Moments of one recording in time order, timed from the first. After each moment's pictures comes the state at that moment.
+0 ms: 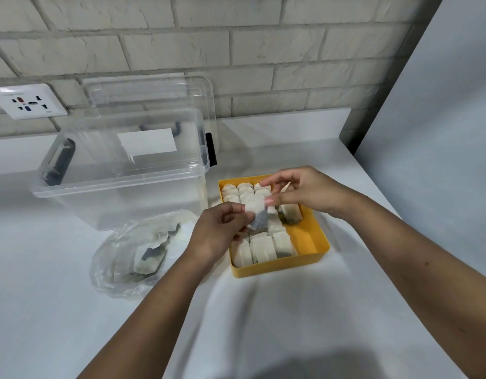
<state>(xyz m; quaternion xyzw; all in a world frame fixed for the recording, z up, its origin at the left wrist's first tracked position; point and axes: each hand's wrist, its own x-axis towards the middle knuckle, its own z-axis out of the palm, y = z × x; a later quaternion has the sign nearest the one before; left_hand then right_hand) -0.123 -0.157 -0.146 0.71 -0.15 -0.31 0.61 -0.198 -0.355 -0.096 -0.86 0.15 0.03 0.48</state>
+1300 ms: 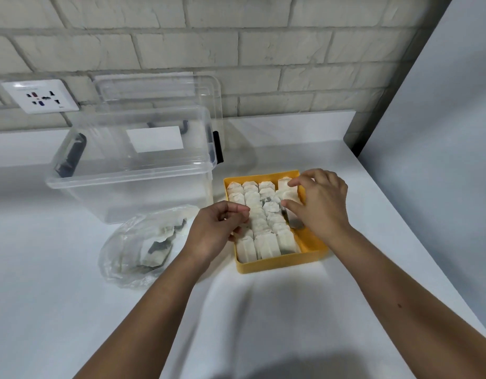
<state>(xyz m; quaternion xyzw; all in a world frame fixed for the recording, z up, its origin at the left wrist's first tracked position) -0.124 -0.141 -0.144 0.73 -0.15 -0.28 0.61 -0.213 -0.342 -0.146 -0.94 0.28 -0.17 0.06</state>
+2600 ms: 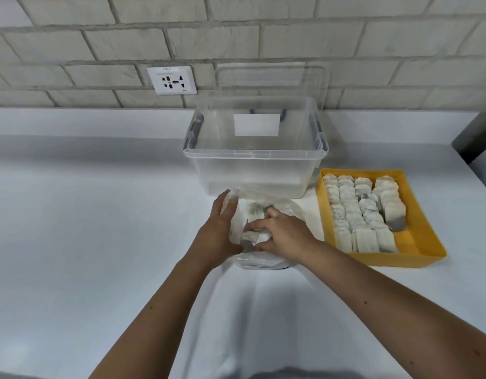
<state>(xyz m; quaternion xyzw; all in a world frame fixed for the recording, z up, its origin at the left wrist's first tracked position) -0.063 0.037 -0.193 0.90 -0.30 -0.11 0.31 -0.122 -0.141 -0.192 -0.98 0.00 0.08 0.19</state>
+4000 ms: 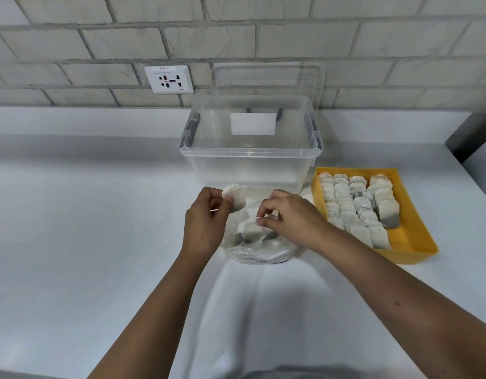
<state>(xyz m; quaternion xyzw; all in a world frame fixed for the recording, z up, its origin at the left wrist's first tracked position) -0.082 0.025 -0.150 0.84 -0.09 -0.03 0.54 -0.131 -0.159 -0.148 -0.96 0.00 0.00 0.27</state>
